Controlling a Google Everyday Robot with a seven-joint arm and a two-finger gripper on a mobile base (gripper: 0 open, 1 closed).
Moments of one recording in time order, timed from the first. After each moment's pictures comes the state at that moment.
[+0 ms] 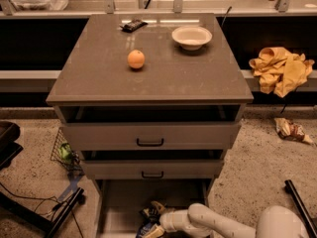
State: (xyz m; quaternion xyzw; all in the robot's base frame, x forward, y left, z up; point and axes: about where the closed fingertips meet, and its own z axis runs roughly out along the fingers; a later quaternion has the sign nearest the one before) arm 0.465 0.043 0.164 -0.51 0.69 0.35 0.38
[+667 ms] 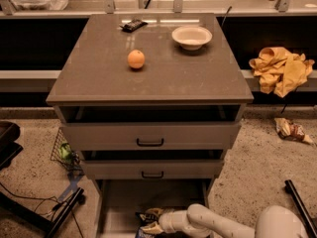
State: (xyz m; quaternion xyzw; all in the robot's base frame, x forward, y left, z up) arm 0.463 0.047 0.163 -0.51 0.69 0.35 0.38
